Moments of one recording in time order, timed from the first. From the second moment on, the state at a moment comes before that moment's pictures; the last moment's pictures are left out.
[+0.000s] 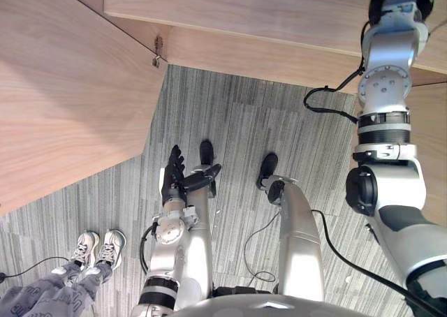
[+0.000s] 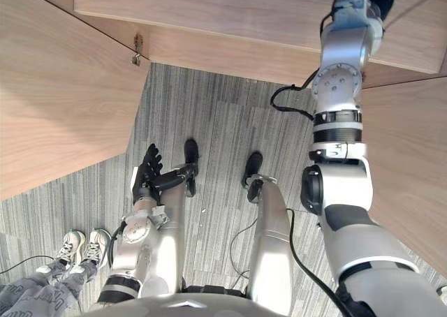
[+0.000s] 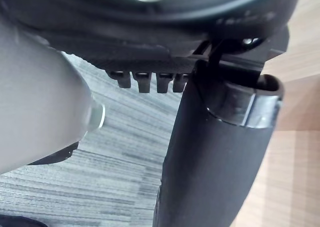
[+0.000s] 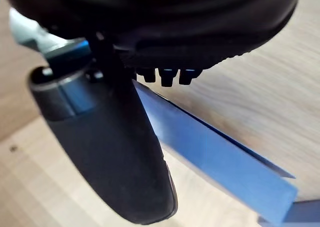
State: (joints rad) left arm 0.03 0.00 -0.02 0.25 -0.17 -0.12 0.22; right arm -1.20 -0.37 -0.14 0.56 1.13 -0.17 -0.46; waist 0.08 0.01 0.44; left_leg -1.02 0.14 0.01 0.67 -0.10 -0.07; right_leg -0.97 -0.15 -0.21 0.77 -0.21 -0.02
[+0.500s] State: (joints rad) left arm 0.01 0.02 -0.03 0.30 -0.19 -0.13 0.19; right arm -1.30 -0.41 0.02 0.79 1.05 -0.05 -0.30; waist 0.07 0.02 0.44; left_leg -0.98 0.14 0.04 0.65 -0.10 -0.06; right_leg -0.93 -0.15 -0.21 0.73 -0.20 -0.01
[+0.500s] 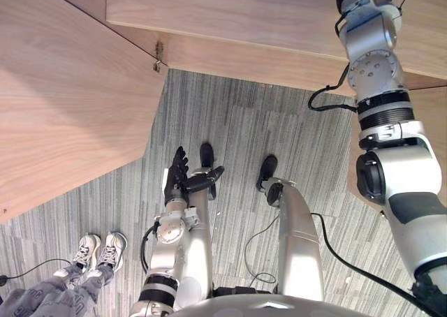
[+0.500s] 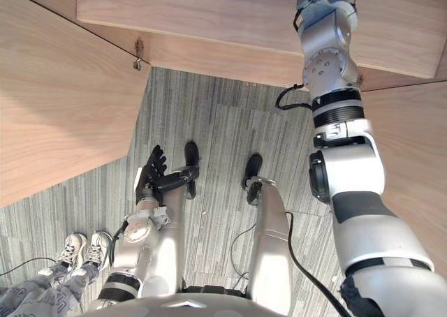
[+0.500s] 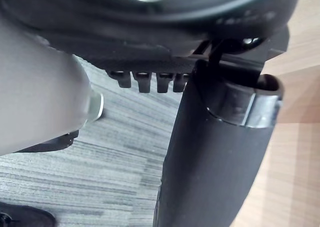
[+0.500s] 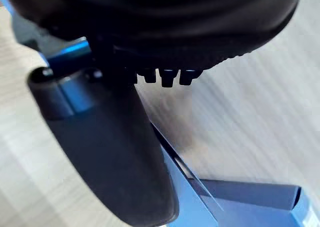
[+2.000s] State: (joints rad) left arm -0.01 0.12 -0.02 0.44 -0.14 -0.14 0.09; right arm -0.52 -0.59 0.18 0.13 0.46 -0.09 0.00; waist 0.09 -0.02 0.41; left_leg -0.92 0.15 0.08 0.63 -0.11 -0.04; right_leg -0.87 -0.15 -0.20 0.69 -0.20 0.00
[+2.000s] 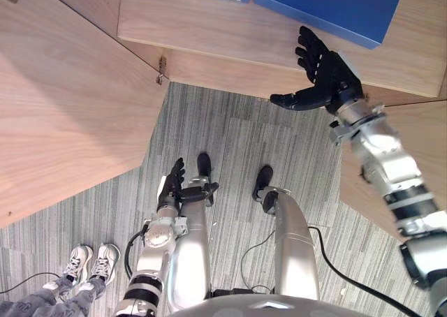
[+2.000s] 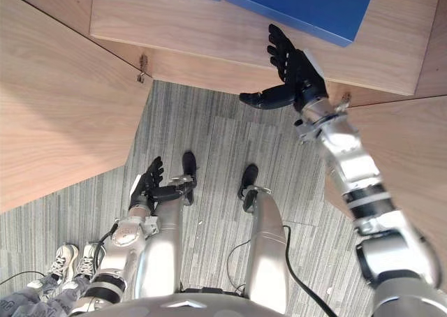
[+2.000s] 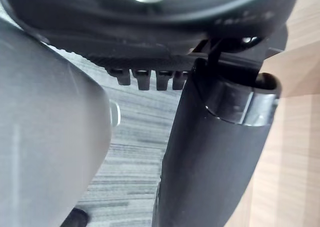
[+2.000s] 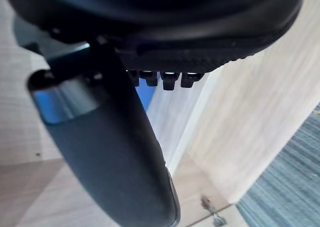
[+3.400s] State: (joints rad) left arm -0.15 0.04 0.06 0.54 -0.09 -0.12 0.22; right arm -0.91 -0.45 0.08 0.48 -0.19 0.00 -0.29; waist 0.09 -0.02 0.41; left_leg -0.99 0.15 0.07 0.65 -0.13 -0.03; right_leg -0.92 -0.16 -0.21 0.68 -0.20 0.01
